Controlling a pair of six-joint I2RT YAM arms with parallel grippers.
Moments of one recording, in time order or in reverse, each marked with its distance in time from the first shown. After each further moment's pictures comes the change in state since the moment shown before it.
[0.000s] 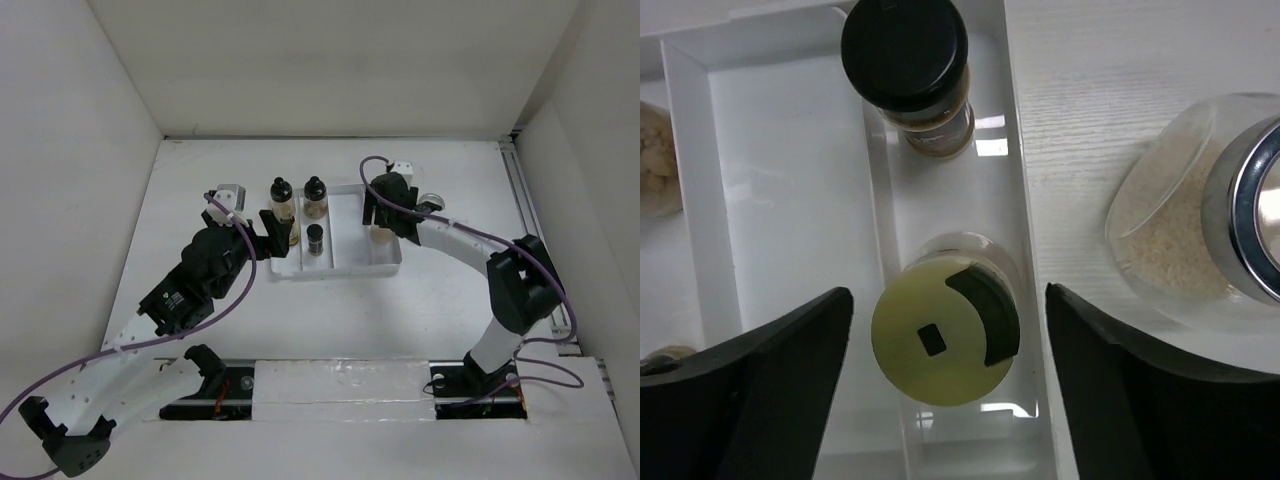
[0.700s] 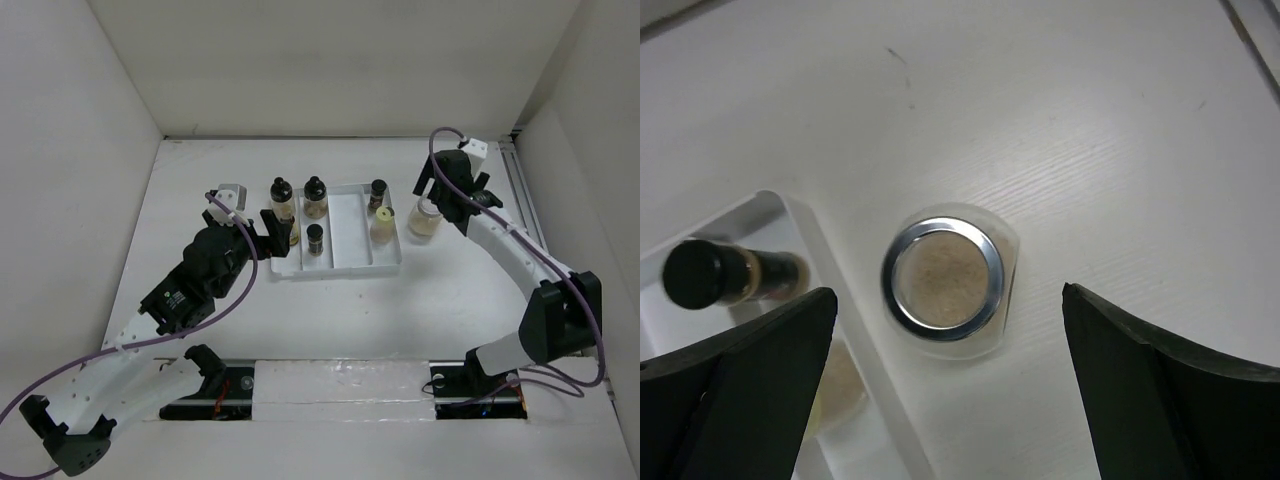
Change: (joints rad) left arm 0.000 0.007 0.000 0.000 -0.004 0.000; right arm -0.232 -0.253 0.012 -0.114 0.095 0.035
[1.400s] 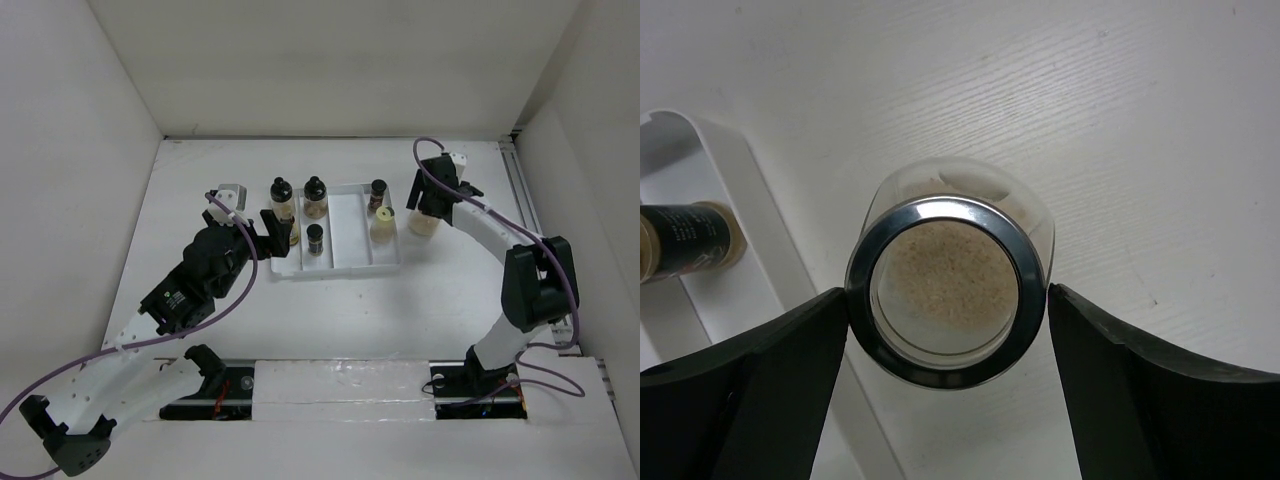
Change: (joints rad) left arm 0.000 0.000 0.000 0.000 0.002 0.000; right arm -0.059 0.217 0.016 -0.021 -0.107 -0.035
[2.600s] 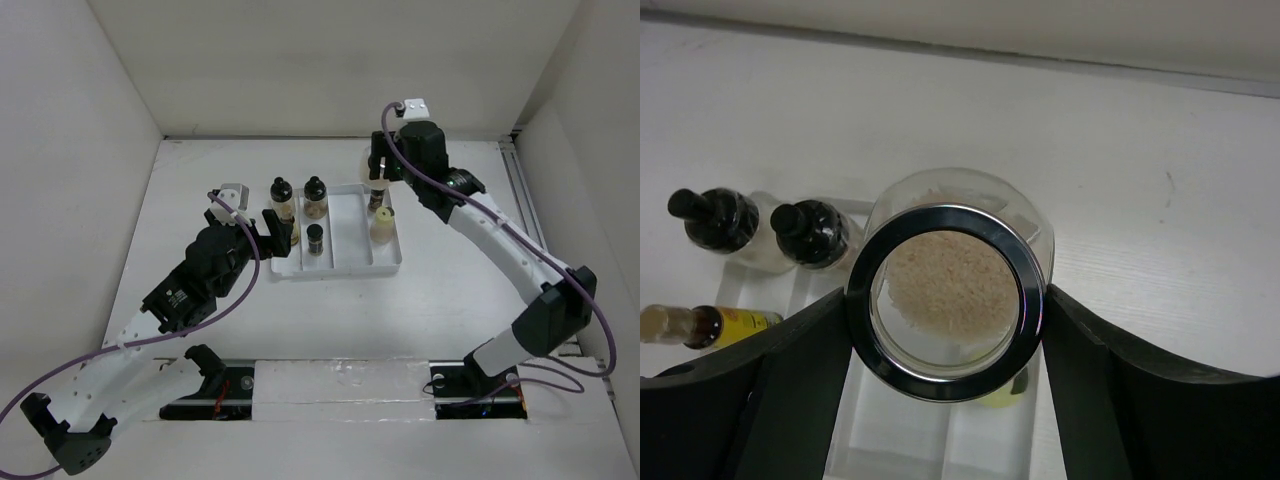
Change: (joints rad) left arm 0.000 0.012 0.000 0.000 0.003 0.000; right arm 0.256 -0.163 0.297 0.008 -0.134 -0.246
